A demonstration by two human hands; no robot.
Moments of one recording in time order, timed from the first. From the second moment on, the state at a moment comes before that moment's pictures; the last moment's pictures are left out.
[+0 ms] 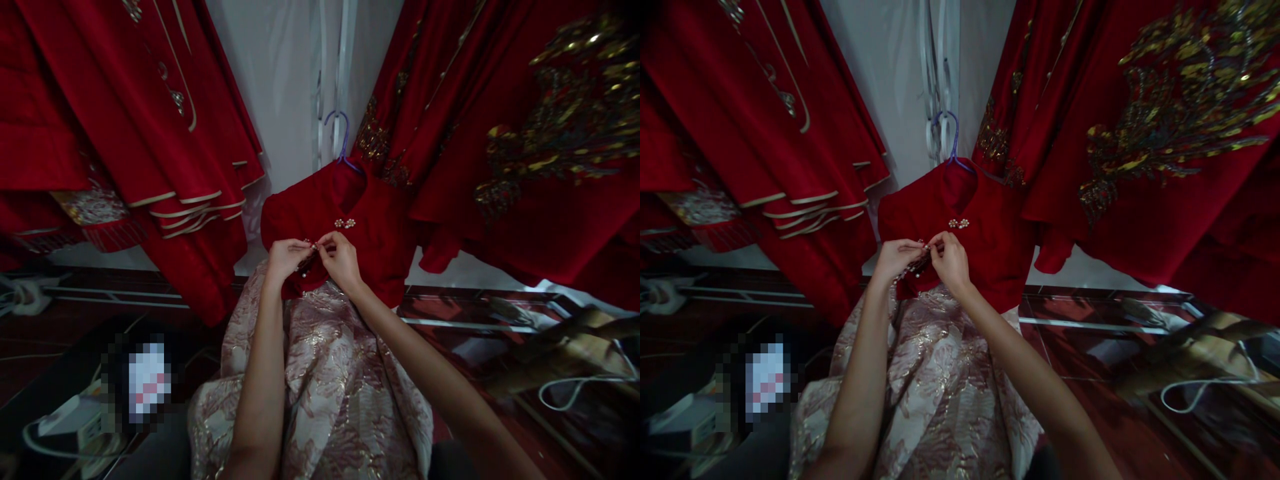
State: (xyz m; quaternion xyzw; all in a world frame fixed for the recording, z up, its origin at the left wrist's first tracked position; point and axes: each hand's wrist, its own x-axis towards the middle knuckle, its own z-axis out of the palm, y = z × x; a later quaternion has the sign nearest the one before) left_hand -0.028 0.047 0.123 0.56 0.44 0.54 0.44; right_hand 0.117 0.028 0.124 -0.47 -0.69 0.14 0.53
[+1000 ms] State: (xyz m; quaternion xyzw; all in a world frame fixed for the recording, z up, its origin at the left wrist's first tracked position) left_hand -0.024 0.047 0.092 0.75 0.49 0.23 0.38; right_hand 0.169 0.007 0.033 -0.56 -0.65 0.23 0.46
